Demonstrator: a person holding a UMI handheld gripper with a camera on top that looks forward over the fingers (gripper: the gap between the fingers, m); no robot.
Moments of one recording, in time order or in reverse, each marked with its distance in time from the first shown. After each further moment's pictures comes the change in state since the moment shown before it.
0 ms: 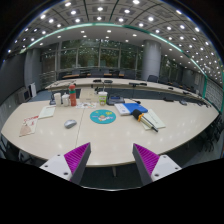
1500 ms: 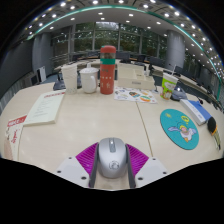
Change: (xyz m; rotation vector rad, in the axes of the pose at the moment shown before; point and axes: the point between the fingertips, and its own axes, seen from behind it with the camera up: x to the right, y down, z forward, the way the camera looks) arm -0.346 -0.011 0.444 -0.152 -0.143 -0.079
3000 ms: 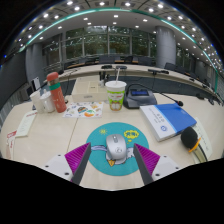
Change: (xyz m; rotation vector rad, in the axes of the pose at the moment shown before) arm 0.262 -0.054 -0.025 0.030 -0.002 0.085
